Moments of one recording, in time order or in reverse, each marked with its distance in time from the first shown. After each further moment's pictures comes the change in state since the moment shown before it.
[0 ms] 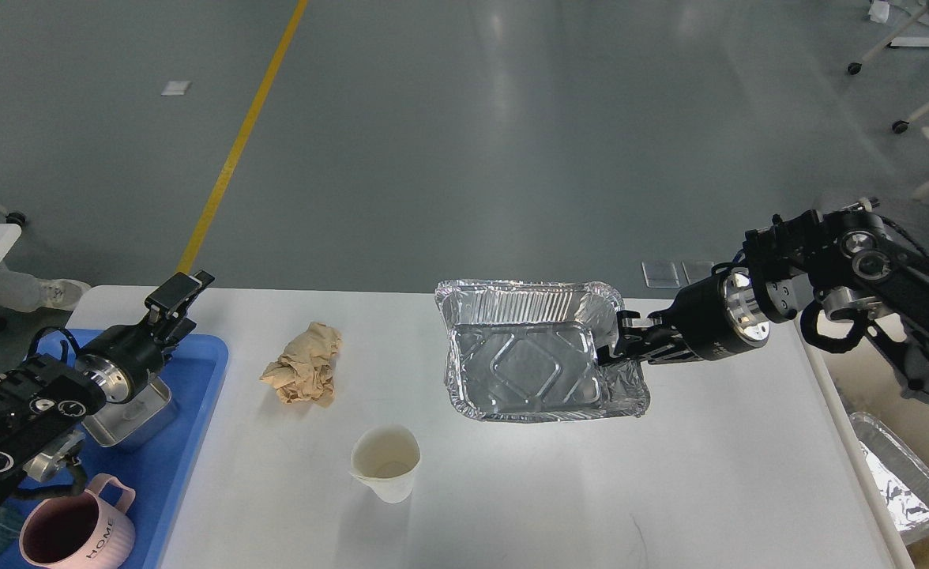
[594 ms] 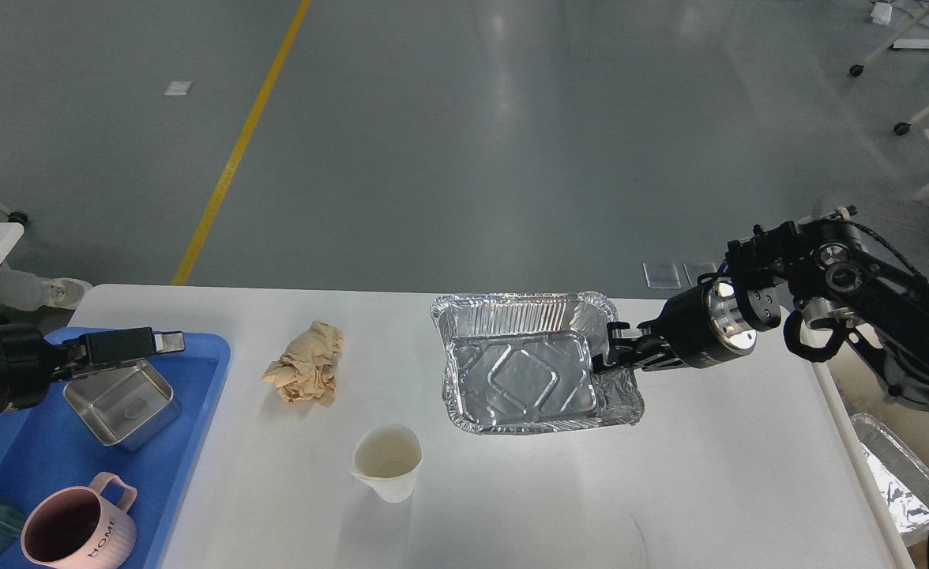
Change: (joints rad) left arm -0.172 0.542 0.190 -0.512 0.285 -0.348 0.009; right arm -0.014 0.032 0.000 -0.014 -0.062 0.000 0.002
